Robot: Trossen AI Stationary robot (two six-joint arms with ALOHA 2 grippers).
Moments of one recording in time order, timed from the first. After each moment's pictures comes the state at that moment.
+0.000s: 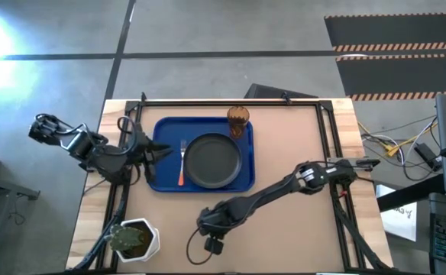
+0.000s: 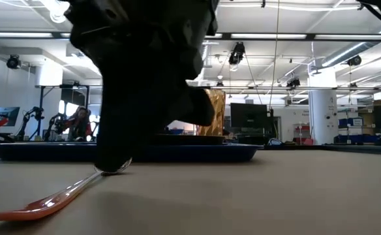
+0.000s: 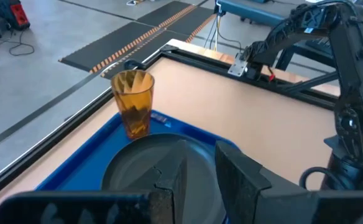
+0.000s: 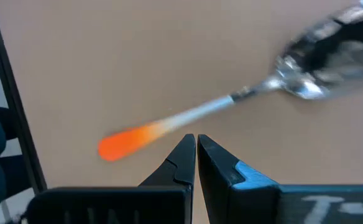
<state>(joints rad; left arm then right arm) -0.46 0.85 1.10 -0.77 -0.76 -0.54 0.37 2.43 2.05 -0.74 -0.13 0.71</state>
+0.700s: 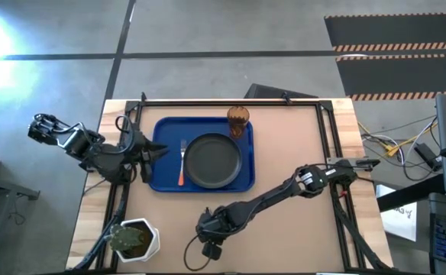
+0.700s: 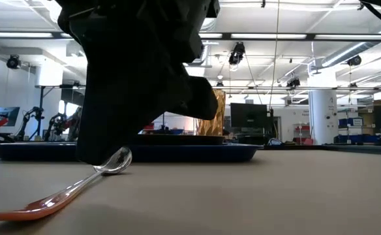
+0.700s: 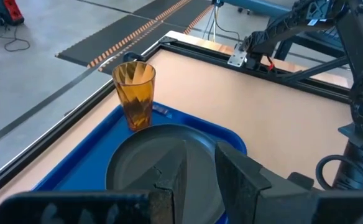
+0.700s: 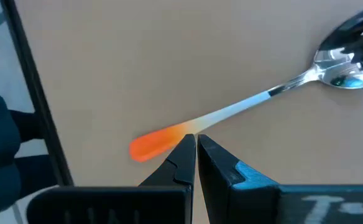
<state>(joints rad) -0.46 0.82 1.10 -0.83 -0.74 -0.54 0.40 2.46 2.12 -0.77 -0.11 0.79</state>
